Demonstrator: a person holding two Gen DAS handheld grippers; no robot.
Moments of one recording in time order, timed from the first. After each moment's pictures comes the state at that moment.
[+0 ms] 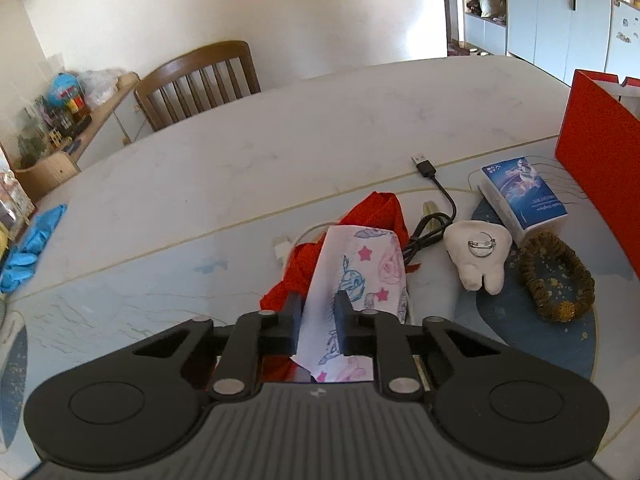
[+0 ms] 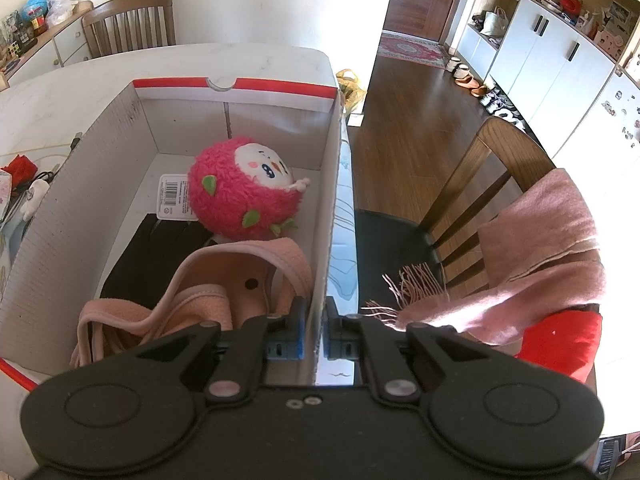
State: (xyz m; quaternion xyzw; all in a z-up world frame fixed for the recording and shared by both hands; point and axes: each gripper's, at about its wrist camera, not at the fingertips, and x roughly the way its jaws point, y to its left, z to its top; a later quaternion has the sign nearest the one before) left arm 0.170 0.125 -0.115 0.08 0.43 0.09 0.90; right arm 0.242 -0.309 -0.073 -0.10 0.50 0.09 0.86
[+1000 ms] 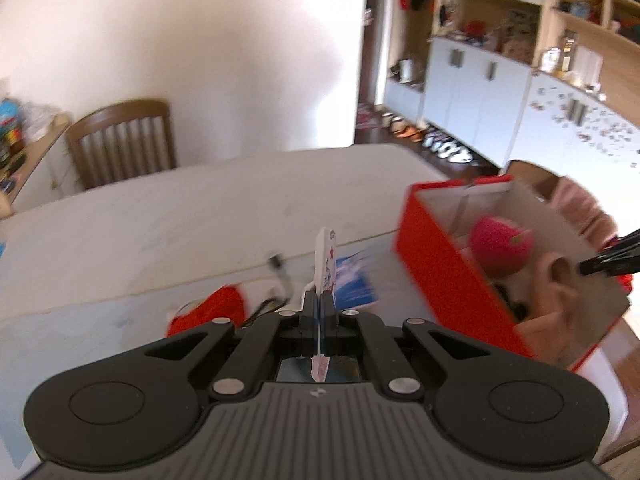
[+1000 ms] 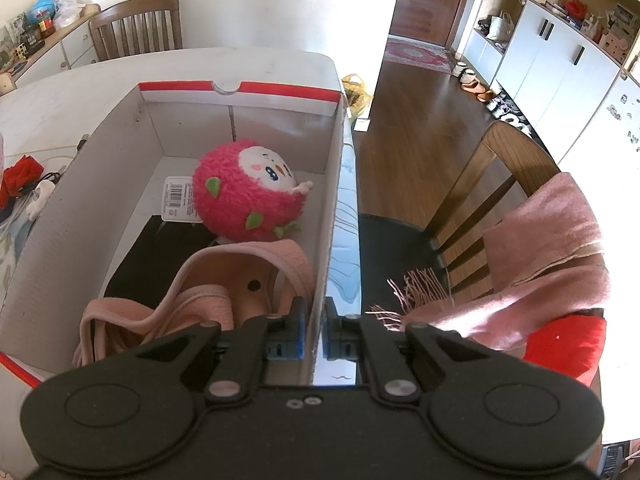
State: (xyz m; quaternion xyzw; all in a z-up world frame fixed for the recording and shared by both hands) left arm 0.130 0.051 -0.007 0.00 0.35 -0.06 0.93; right arm 0.240 -0.311 -0.072 -0.10 0.49 0.10 0.86
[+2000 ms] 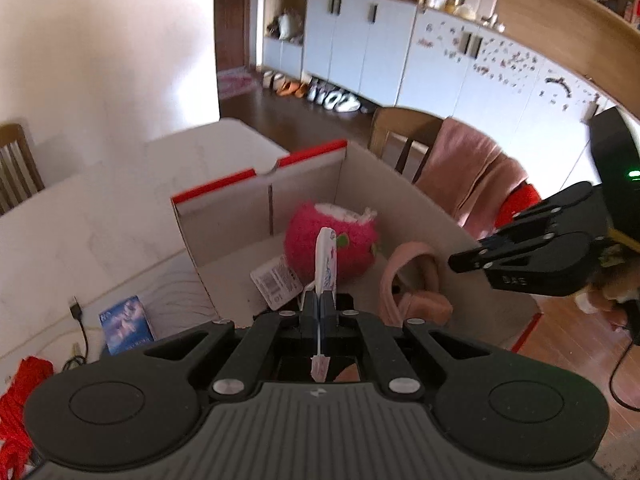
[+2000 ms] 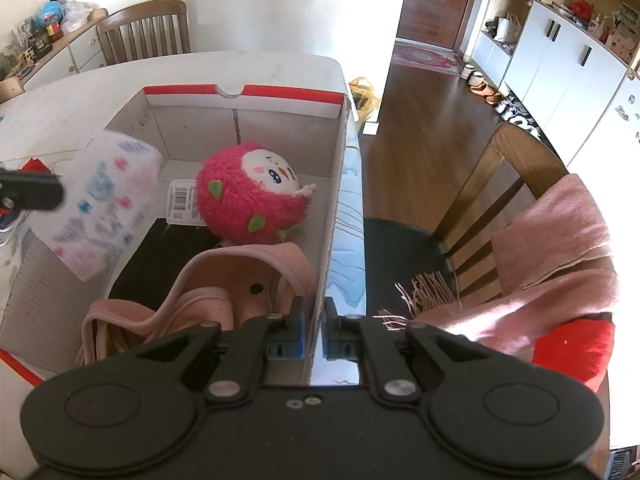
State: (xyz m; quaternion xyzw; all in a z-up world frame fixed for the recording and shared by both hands) left arm 0.203 -0.119 -0.032 0.05 0.42 -0.20 0.88; right arm 0.242 -0.318 -0.072 -0.09 0.49 0.12 0.86
